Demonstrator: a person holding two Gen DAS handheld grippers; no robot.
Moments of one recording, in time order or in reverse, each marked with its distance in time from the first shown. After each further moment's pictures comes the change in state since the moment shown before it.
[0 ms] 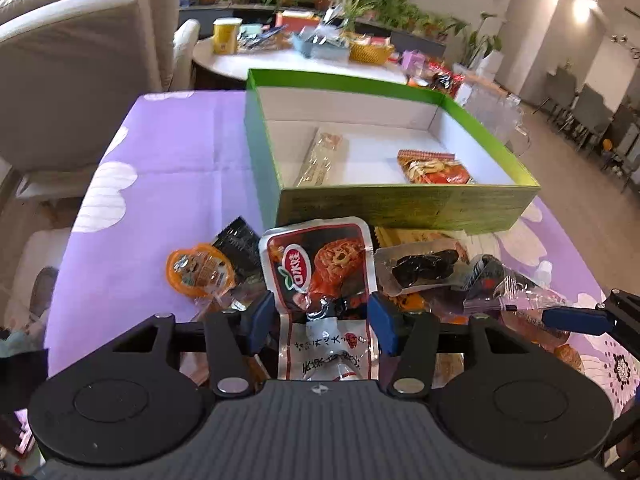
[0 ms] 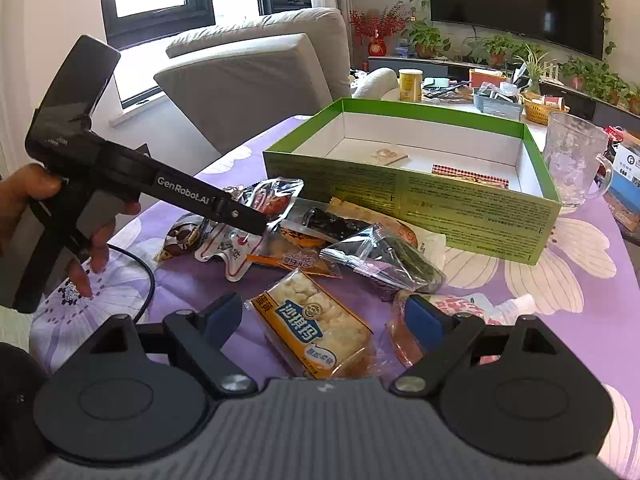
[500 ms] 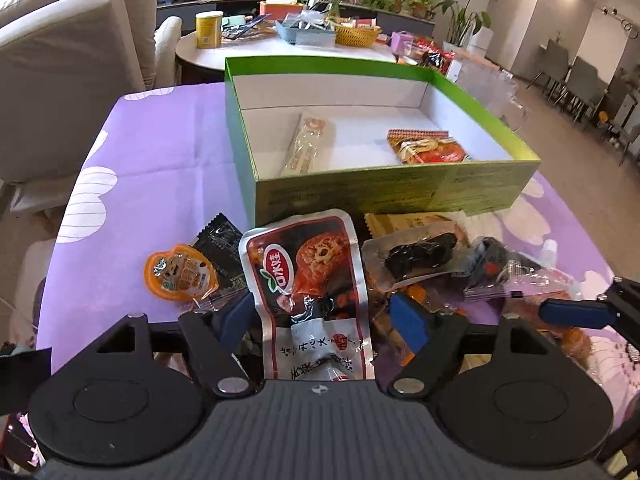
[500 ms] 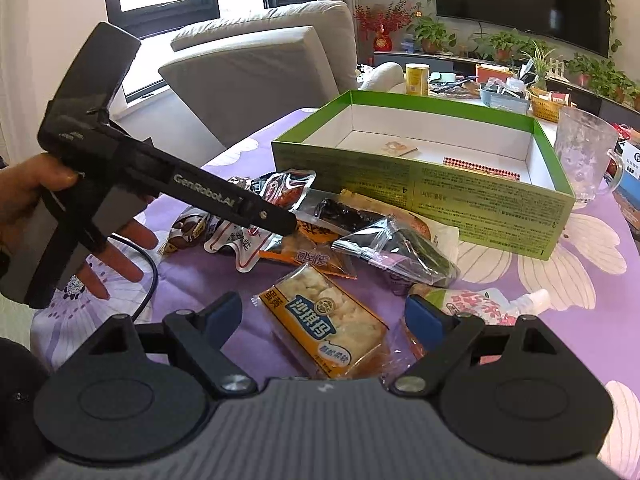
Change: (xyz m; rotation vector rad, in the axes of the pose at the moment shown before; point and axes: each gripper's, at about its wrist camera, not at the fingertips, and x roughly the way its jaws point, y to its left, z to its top) left arm 0.015 -0.014 0.004 0.058 0.052 0.019; right arm 0.002 0.007 -0.003 -0.006 0.021 0.009
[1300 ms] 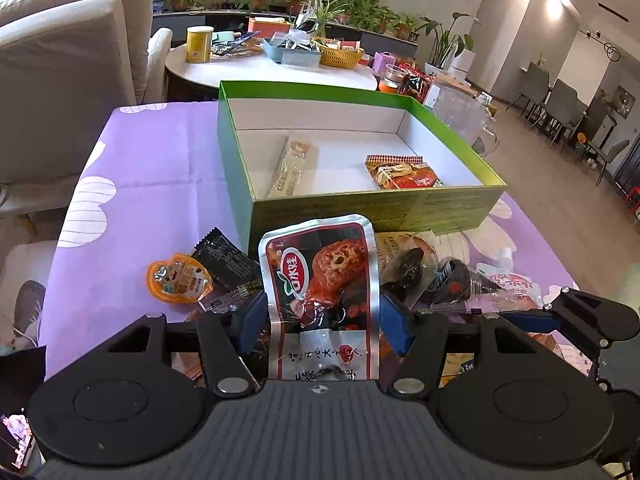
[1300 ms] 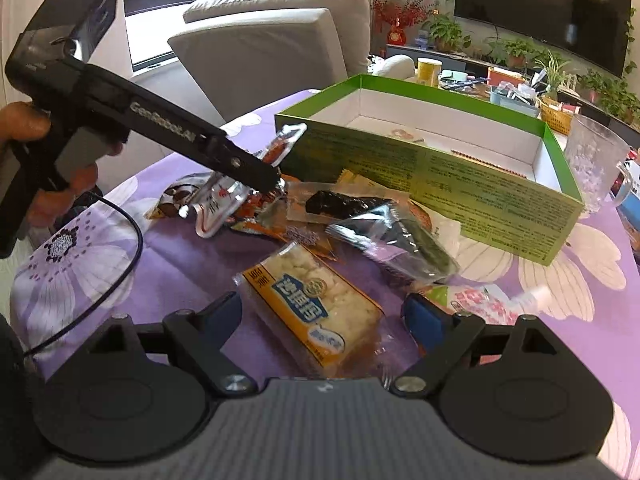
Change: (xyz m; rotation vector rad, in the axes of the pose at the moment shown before) left arm -0.030 0.008 -0.001 -0.028 -0.062 -0.088; right arm 0.007 -0.003 -0.007 -0.093 0.045 -0.019
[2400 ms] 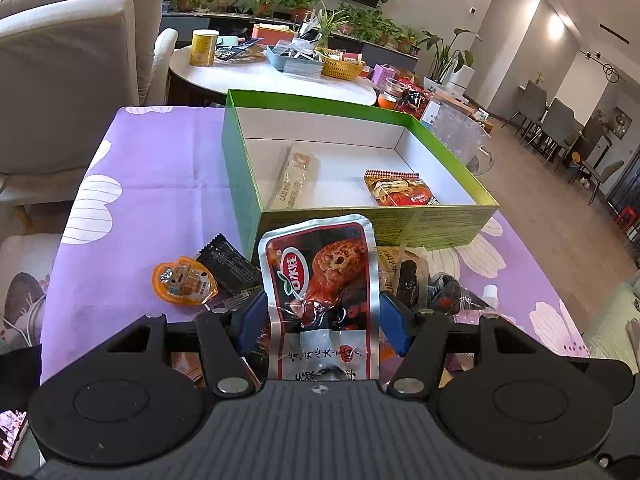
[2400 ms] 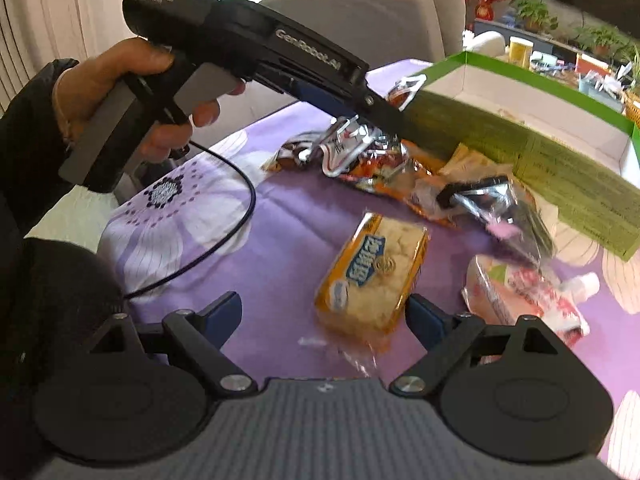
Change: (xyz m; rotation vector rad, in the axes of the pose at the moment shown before) left arm -0.011 0.010 0.001 -0.048 -0.026 -0.032; right arm -0.014 0.033 -0.005 -0.095 0.121 0.256
